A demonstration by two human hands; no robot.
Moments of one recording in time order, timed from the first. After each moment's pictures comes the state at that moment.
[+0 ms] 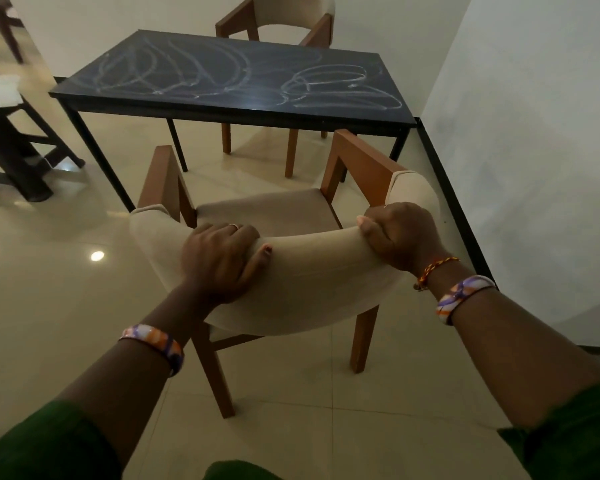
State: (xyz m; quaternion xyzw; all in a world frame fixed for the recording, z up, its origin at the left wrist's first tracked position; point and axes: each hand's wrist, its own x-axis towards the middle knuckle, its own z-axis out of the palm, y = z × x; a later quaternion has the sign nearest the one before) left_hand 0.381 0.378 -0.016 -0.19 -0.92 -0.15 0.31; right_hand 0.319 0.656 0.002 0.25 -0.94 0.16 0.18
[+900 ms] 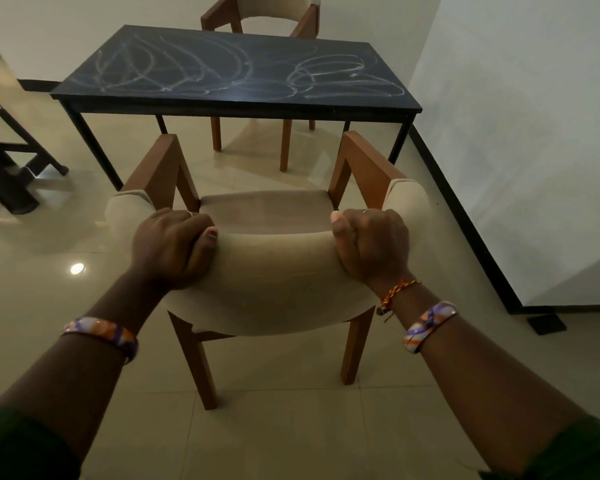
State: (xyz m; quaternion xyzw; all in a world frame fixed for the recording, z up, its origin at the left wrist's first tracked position) left_hand 0.384 0.211 -0.013 -0.27 -0.89 -0.19 0.30; right_hand 0.385 0.492 -0.016 0.13 -0.90 0.23 0.34
